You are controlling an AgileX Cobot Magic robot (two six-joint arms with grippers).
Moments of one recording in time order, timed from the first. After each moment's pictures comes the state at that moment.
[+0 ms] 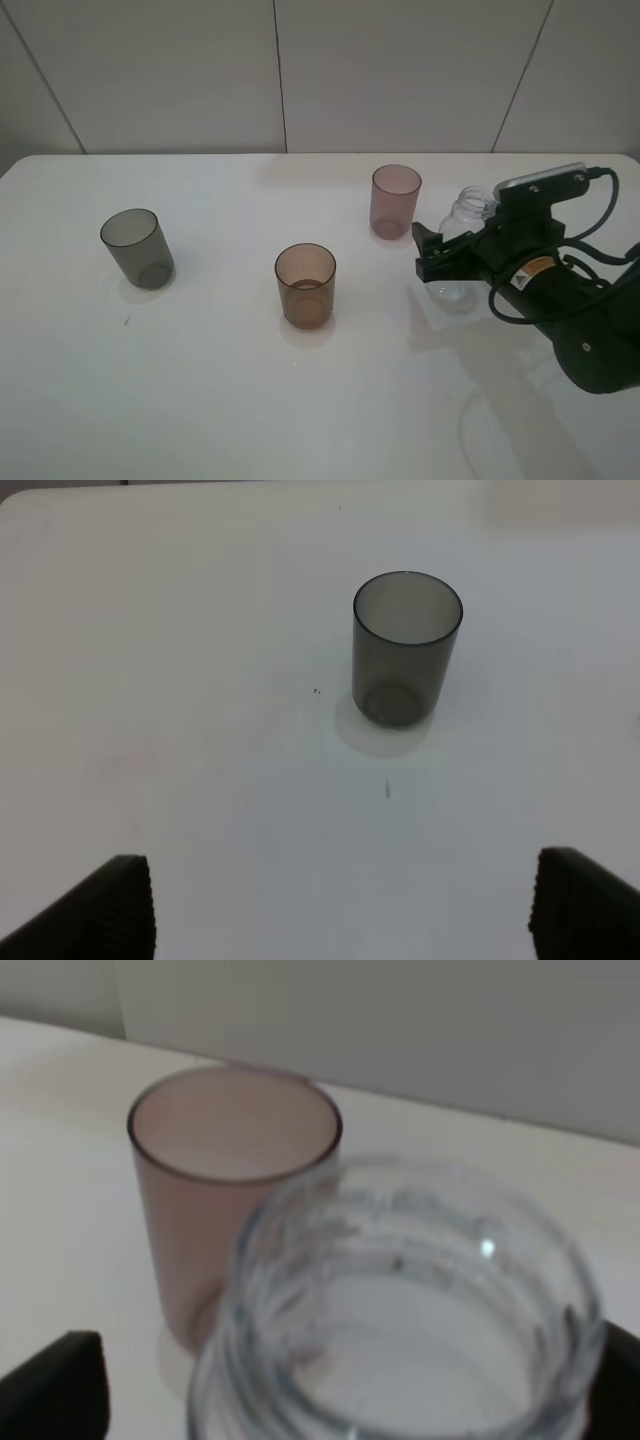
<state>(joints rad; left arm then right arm) -0.09 -0.01 -0.50 0.00 1.06 -0.02 0.48 1.91 -0.30 0.24 -1.21 -0.11</state>
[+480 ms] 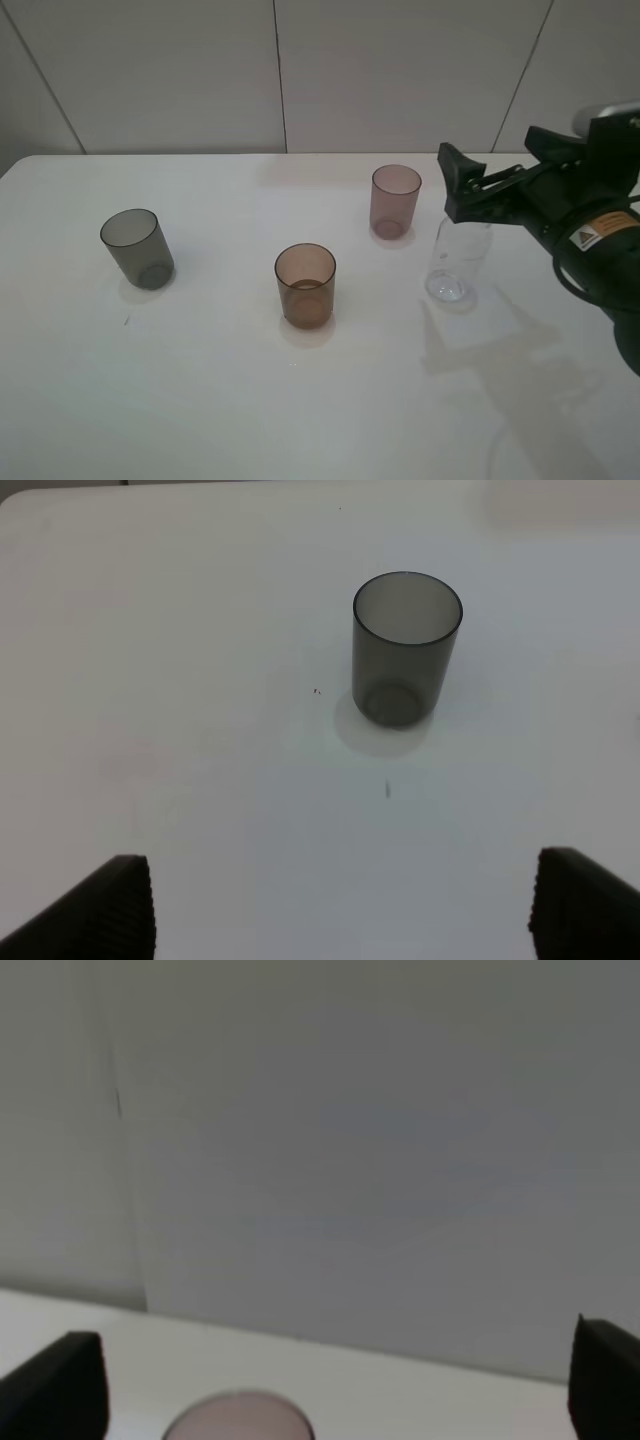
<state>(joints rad) -0.09 -0.01 -0.50 0.00 1.06 -0.02 0.48 1.55 -0.25 0.25 -1.21 -0.12</state>
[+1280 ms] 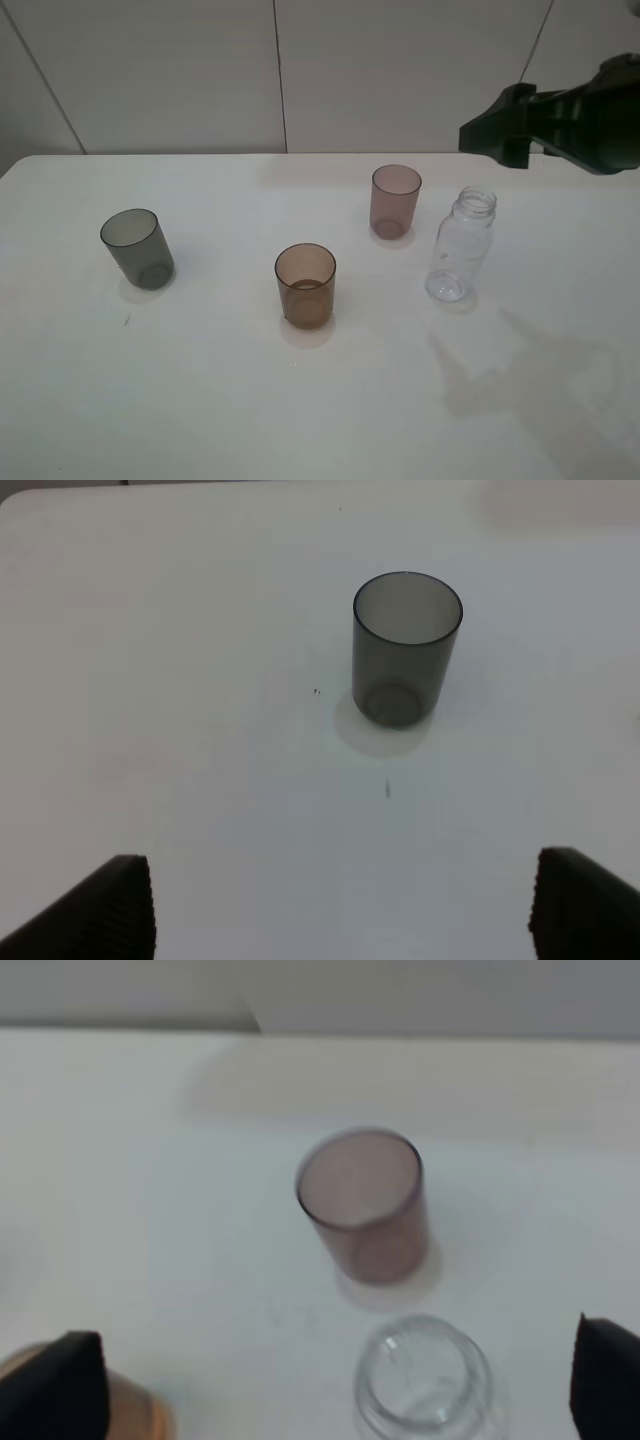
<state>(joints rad) -0.09 -0.01 -0.50 0.00 1.06 -0.02 0.25 1.08 -0.70 0.26 0.43 -0.08</state>
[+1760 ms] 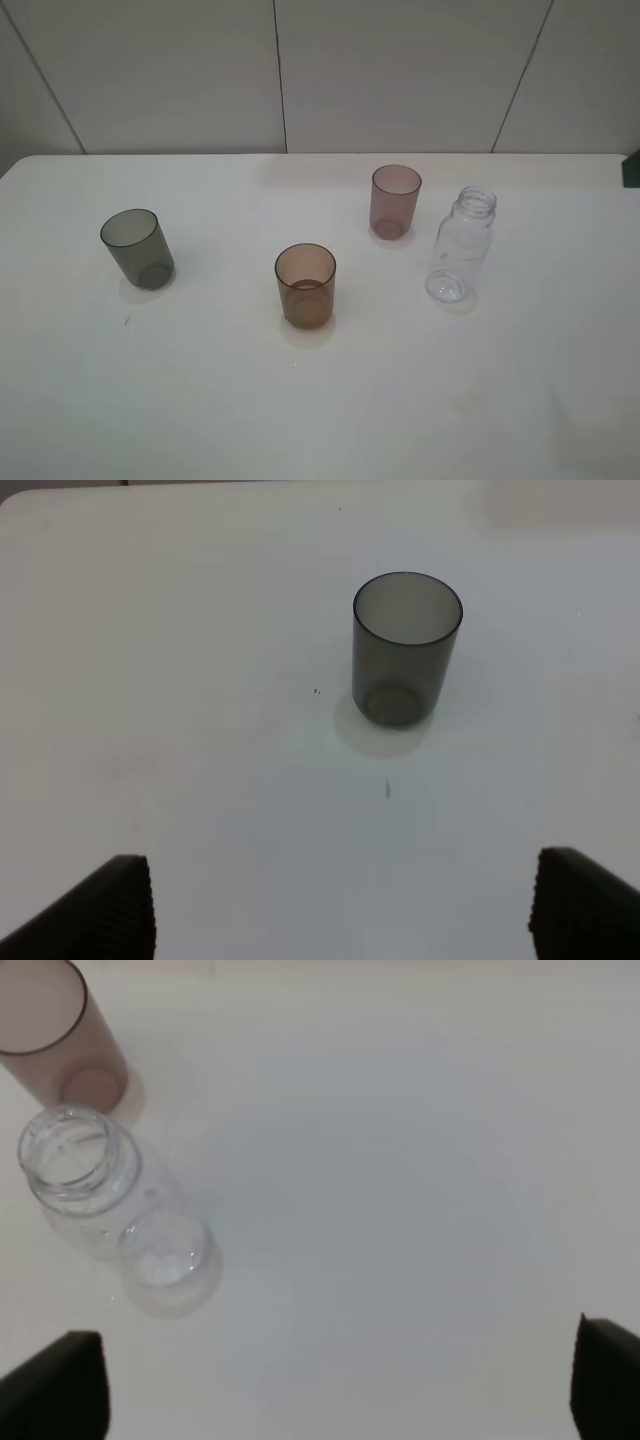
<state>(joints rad) -0.09 -0.01 -0.50 0.00 1.06 -0.02 0.08 0.81 -0.81 -0.12 0.96 0.12</state>
